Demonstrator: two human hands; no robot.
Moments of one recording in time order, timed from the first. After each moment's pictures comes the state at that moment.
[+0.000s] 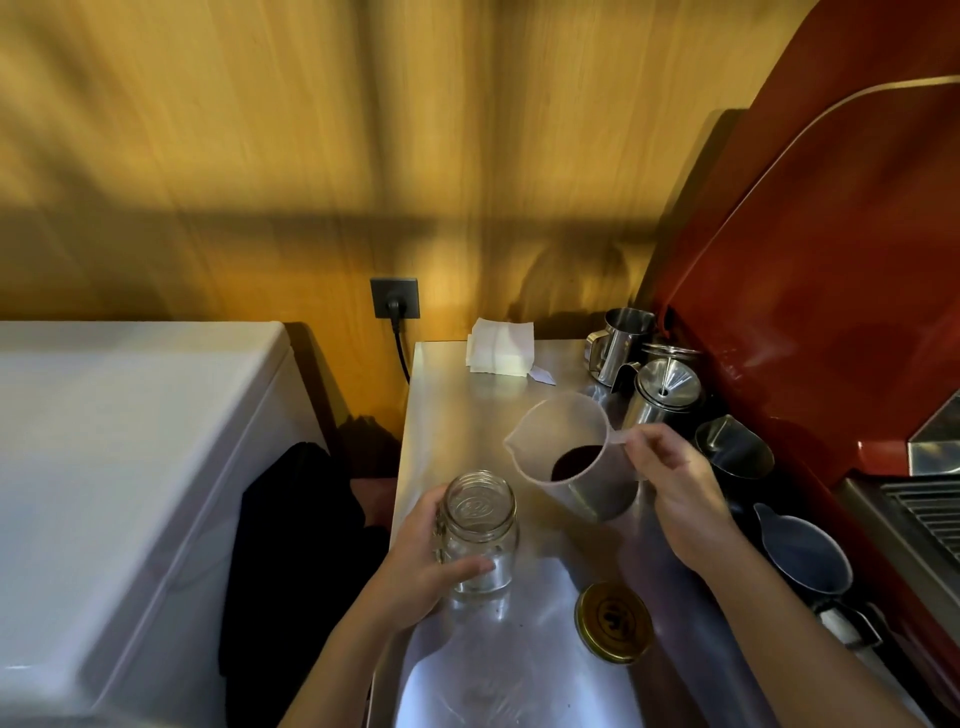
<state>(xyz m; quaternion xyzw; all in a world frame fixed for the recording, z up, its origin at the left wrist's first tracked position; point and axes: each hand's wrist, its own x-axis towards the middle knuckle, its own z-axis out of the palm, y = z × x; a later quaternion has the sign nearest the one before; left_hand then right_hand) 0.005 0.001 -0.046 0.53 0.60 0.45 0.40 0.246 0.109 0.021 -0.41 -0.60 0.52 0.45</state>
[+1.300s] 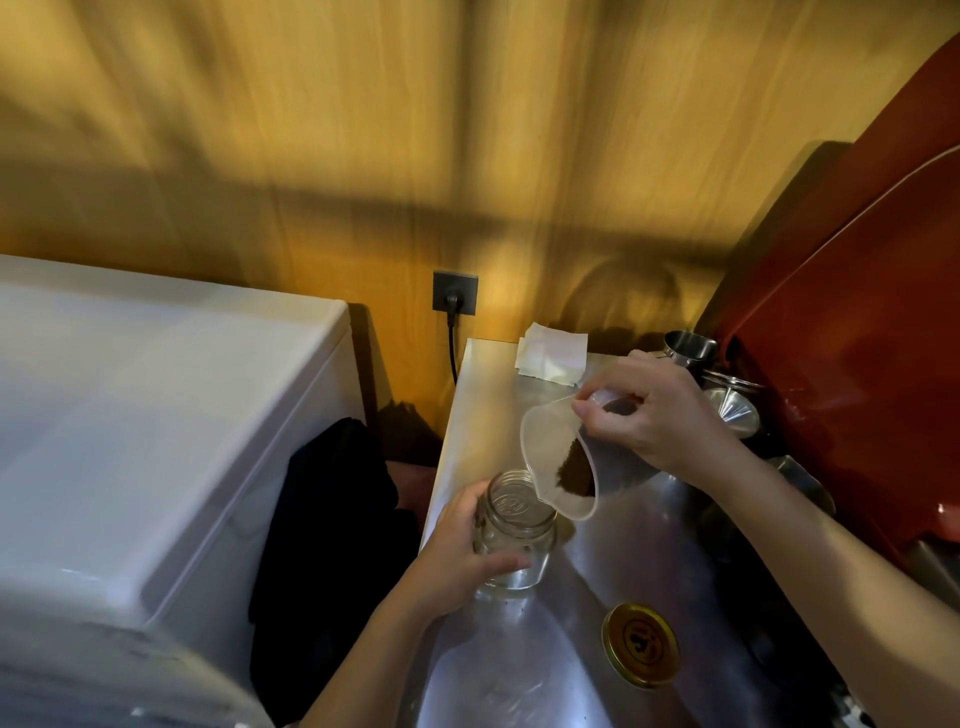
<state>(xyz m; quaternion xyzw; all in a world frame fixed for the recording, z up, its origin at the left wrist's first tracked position) 0.012 0.001 -0.055 0.50 0.63 0.47 0.38 0.173 0.110 0.124 -0.25 -0.91 0.15 0.30</state>
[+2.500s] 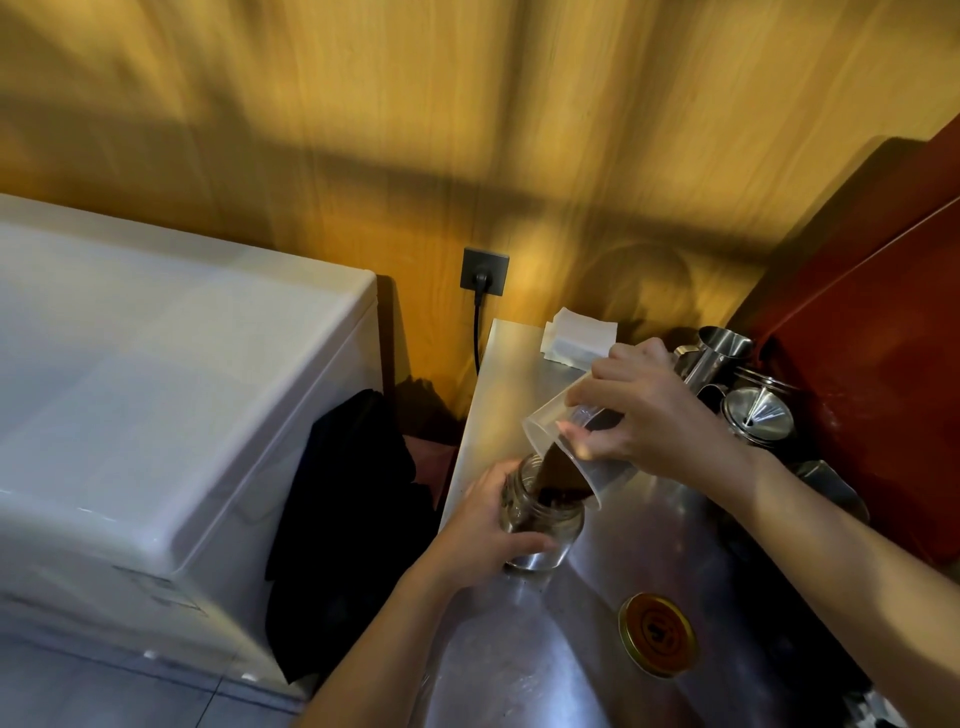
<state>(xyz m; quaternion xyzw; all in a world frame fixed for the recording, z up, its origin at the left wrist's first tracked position) 0.010 0.001 -0.049 0.50 0.64 0.45 0.38 0.142 0.101 0.110 -0.12 -0.97 -0.03 0.23</state>
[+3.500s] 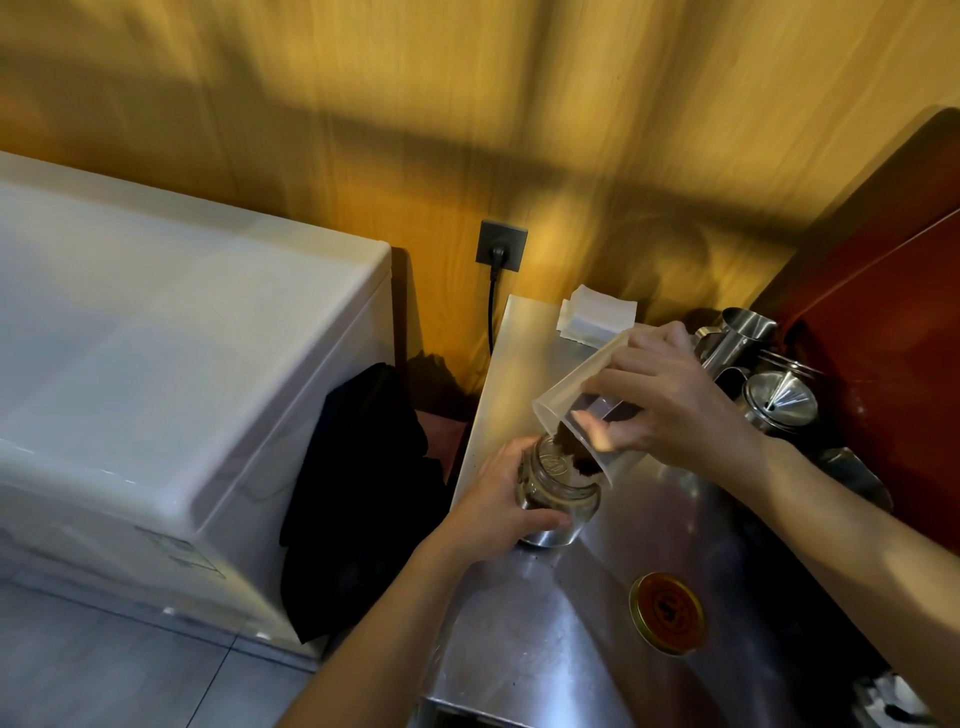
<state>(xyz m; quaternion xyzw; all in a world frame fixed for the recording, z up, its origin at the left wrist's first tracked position) 0.010 0.003 -0.054 0.50 0.64 0.45 0.38 0.142 0.106 0.095 -0.06 -0.96 -0.08 0.26</state>
